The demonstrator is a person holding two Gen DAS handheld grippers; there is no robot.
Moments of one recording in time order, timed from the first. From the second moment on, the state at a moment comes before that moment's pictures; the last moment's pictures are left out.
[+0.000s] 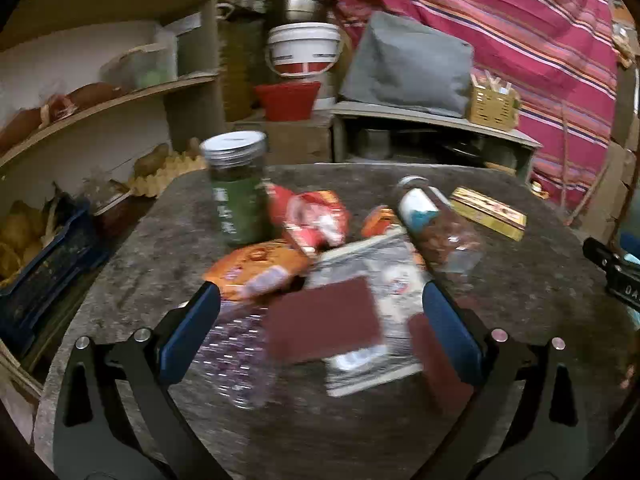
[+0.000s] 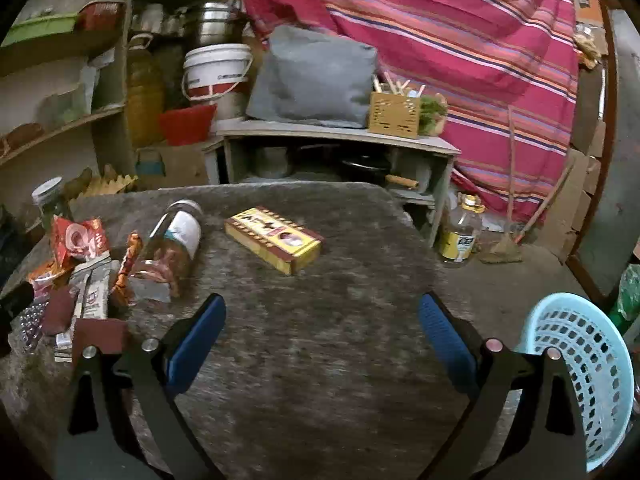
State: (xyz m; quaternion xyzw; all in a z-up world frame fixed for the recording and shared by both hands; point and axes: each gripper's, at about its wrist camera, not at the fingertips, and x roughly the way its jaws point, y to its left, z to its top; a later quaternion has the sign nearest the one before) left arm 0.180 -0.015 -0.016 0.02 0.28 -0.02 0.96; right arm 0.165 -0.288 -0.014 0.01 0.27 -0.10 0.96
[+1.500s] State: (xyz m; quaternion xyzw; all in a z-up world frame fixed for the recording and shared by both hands) left arm 0.284 0.002 -0.038 0.00 0.35 -0.02 0.94; right arm 0.222 -0.239 -0.031 0.00 0.28 -0.07 0.96
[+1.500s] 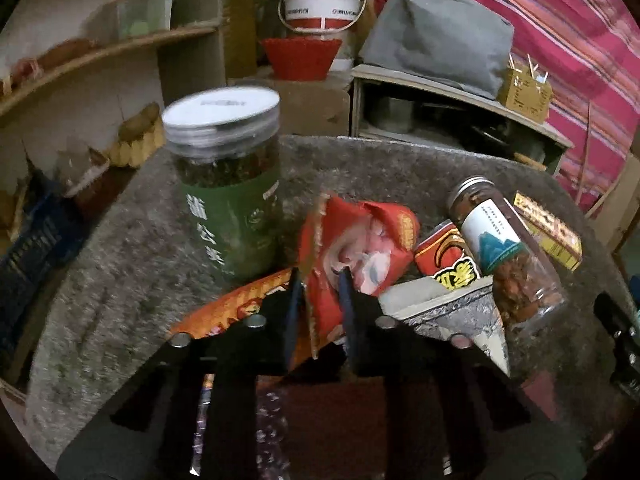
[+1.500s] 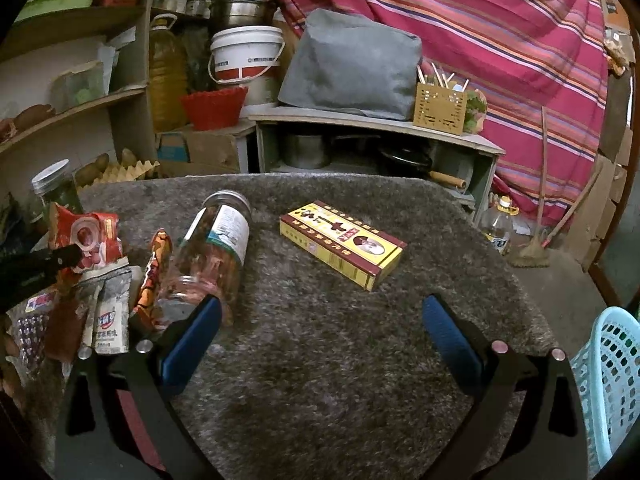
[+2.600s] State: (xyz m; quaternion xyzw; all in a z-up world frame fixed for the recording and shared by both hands) left arm 0.166 0.092 -0.009 -0.03 0.31 0.04 0.95; right arm 0.166 -0.140 -0.043 -0.05 0.33 0.02 0.94
